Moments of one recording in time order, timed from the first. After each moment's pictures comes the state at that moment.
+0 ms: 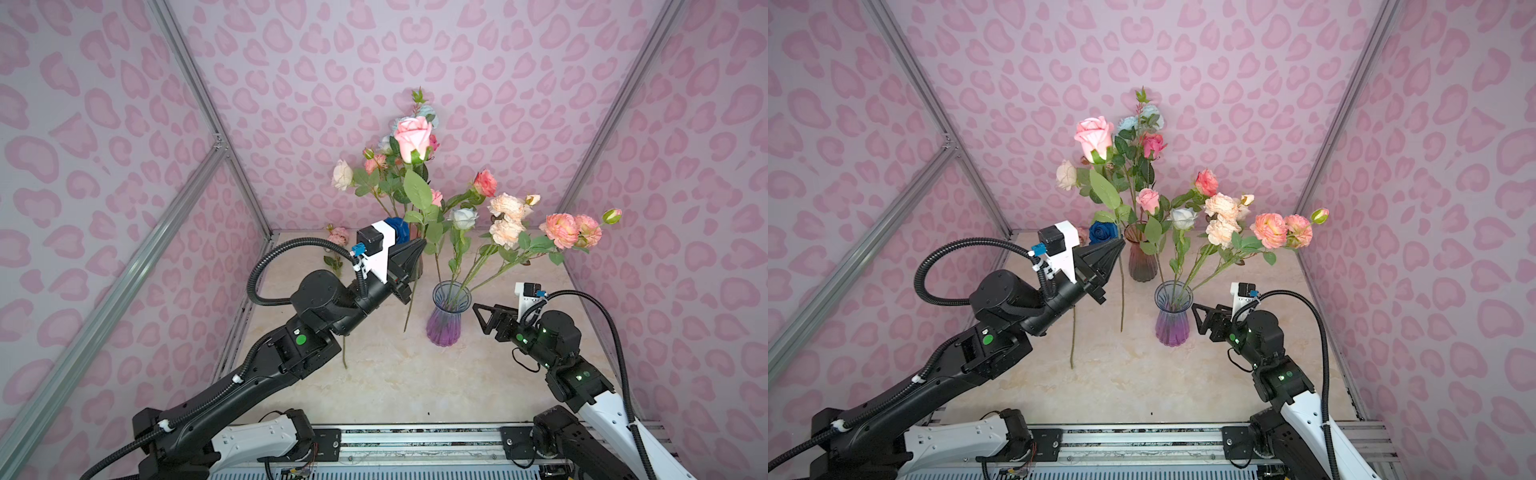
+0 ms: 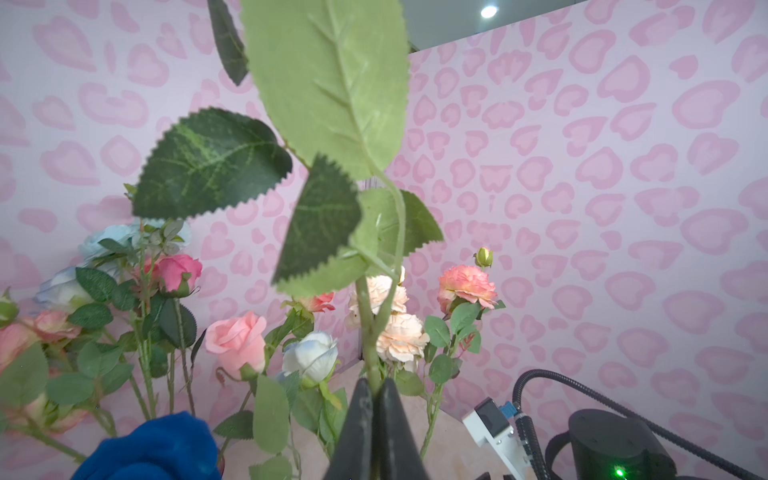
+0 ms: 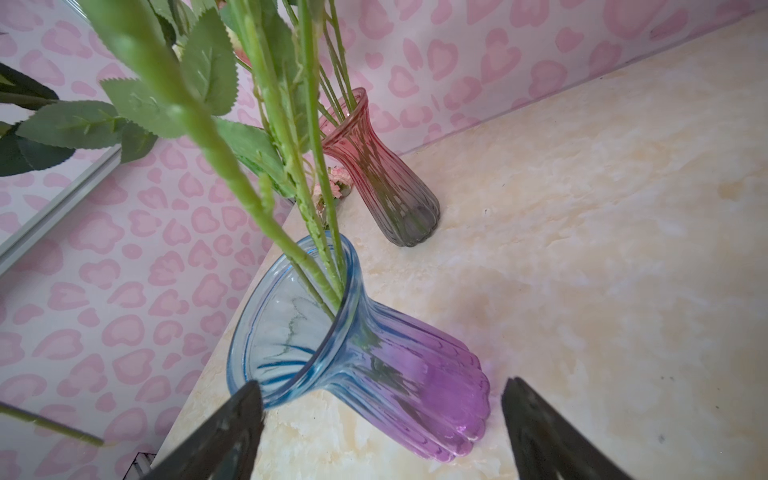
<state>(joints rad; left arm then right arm) -0.98 1.12 1.23 0.19 -0.09 -0.01 0.38 0.63 0.49 -0.13 -0.19 0.59</state>
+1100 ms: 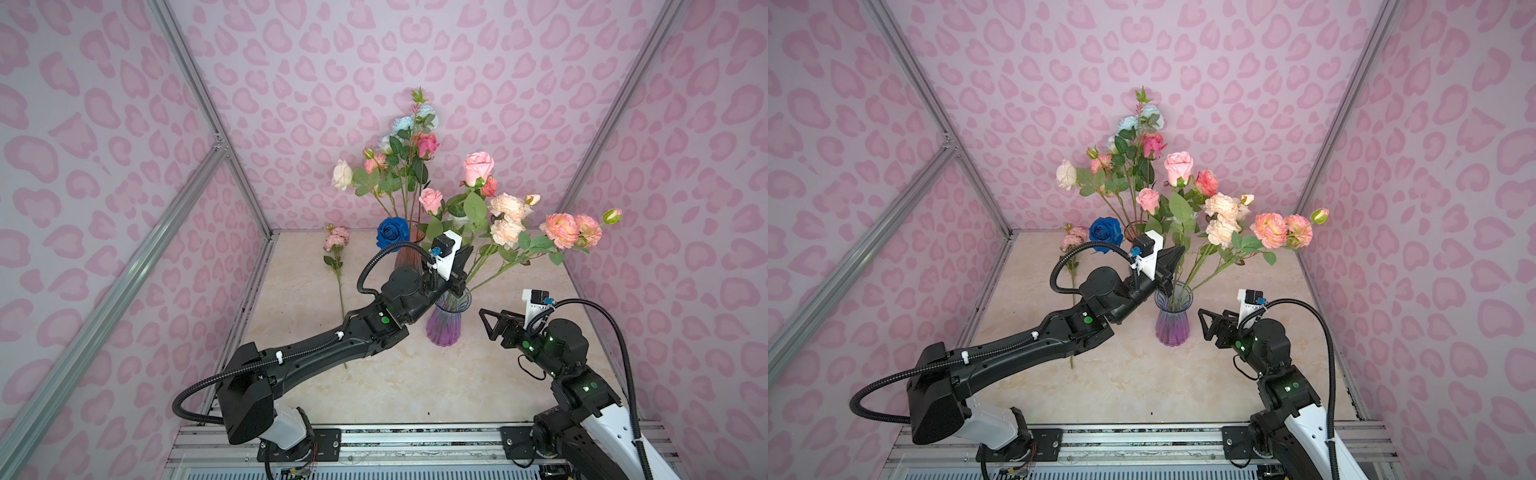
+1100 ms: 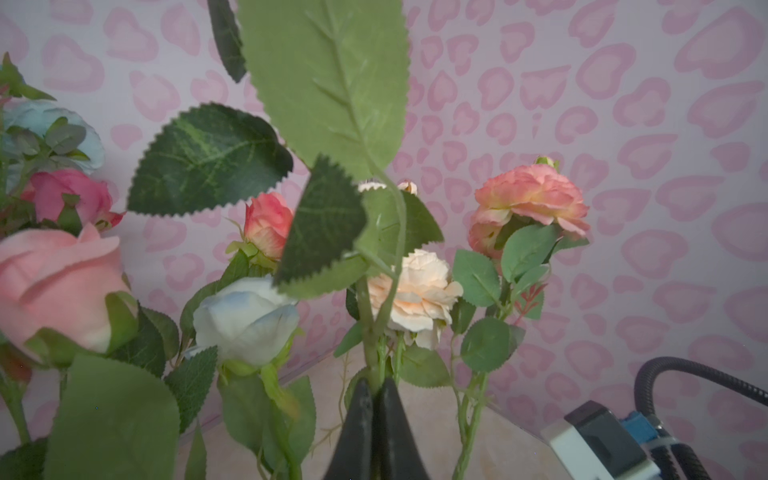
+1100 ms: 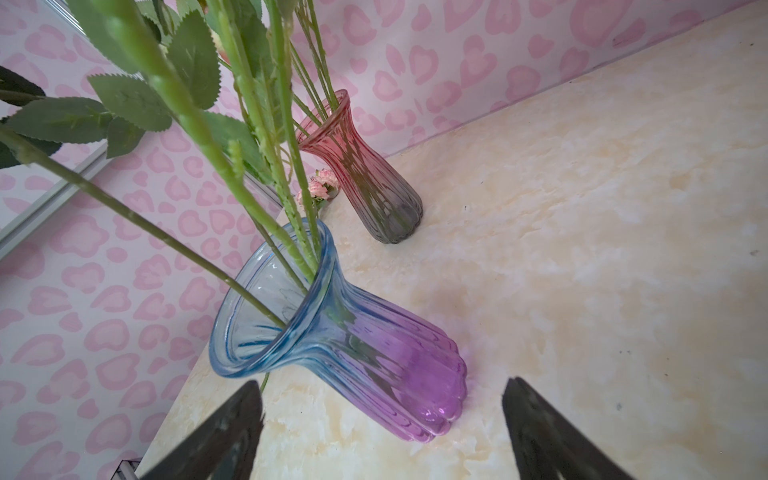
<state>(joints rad) -1.01 1.51 1.19 0.51 -0.18 -0.02 0.34 0.53 0.44 -0.20 -0.19 0.58</state>
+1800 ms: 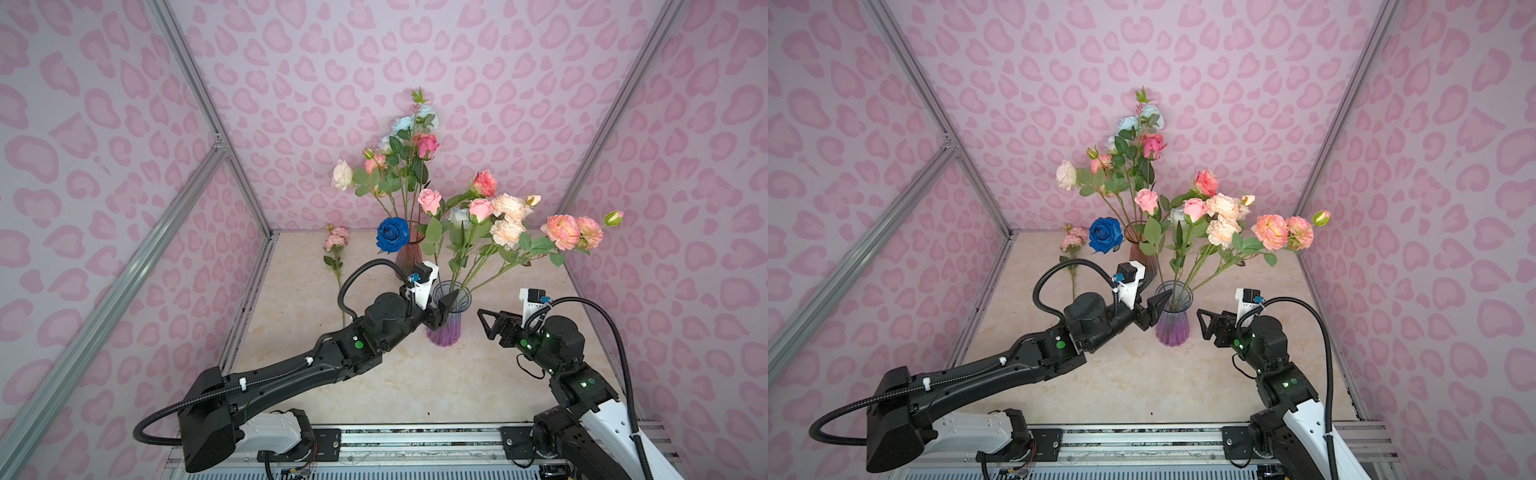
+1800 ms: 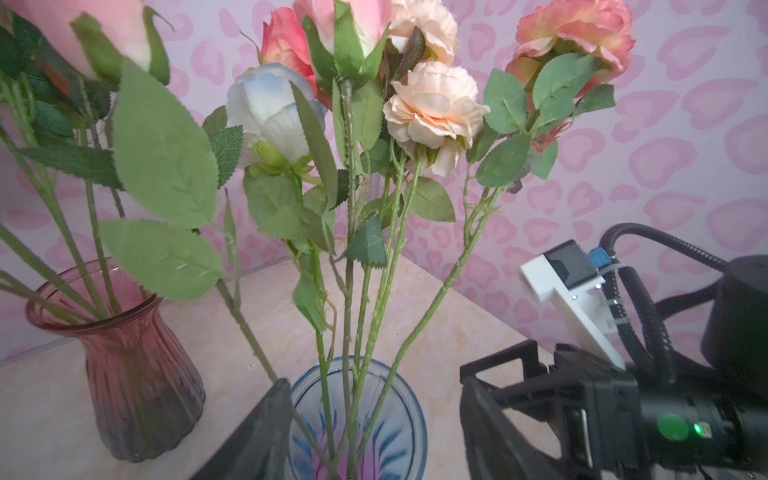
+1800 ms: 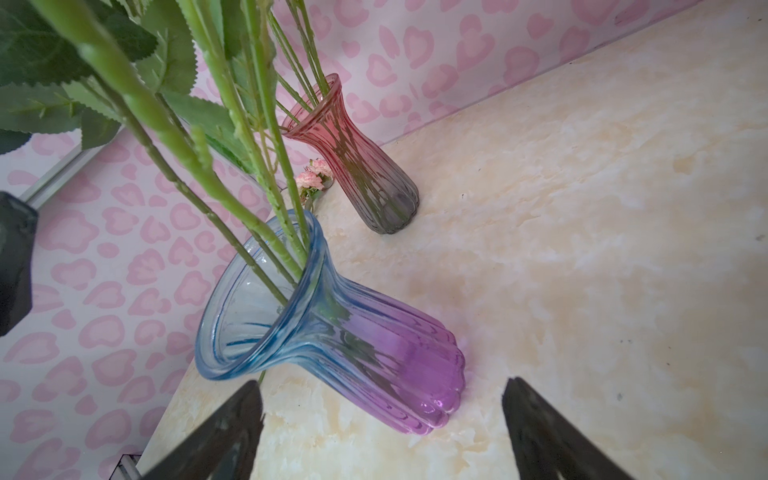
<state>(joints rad) -1.04 1.22 0.90 0.28 -0.21 -0.16 0.34 0.58 0.47 -0.21 -0.20 0.59</state>
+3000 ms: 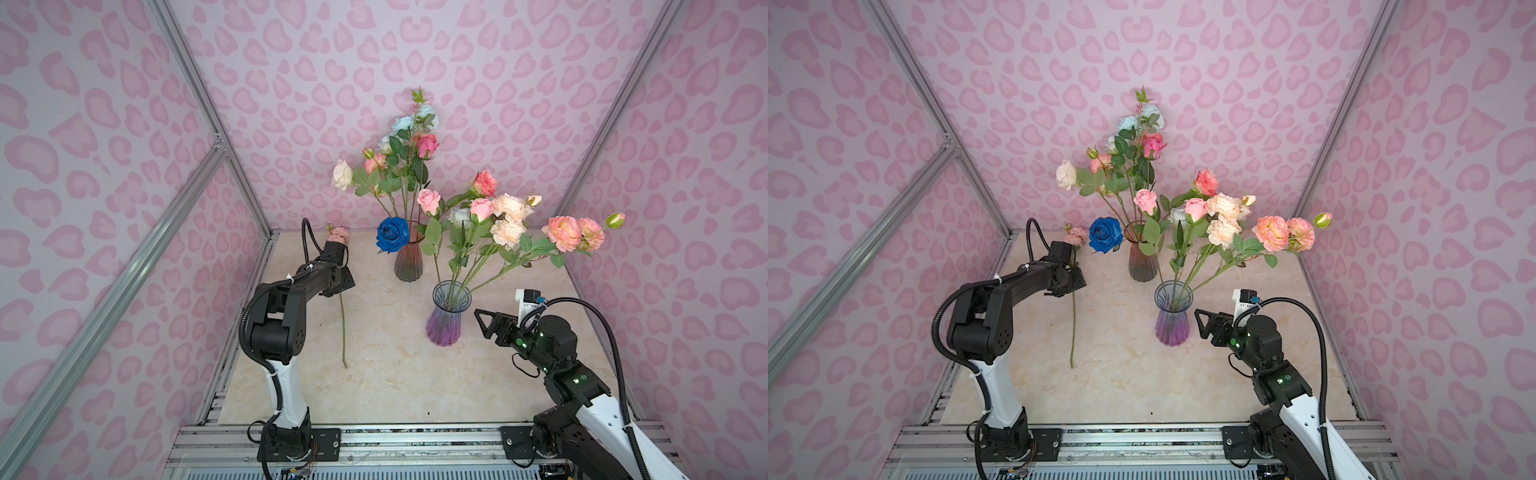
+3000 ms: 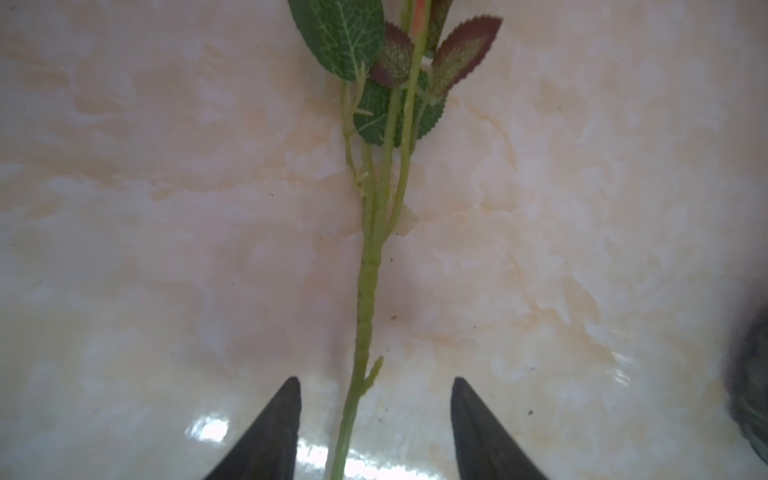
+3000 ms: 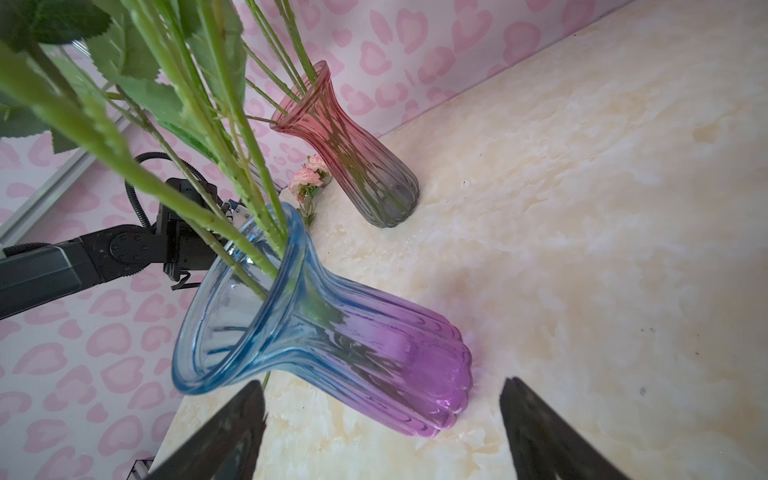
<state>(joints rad) -0.16 2.01 1.36 -0.45 -0.08 -0.54 0.35 0.61 0.42 -0.14 -0.19 0.64</state>
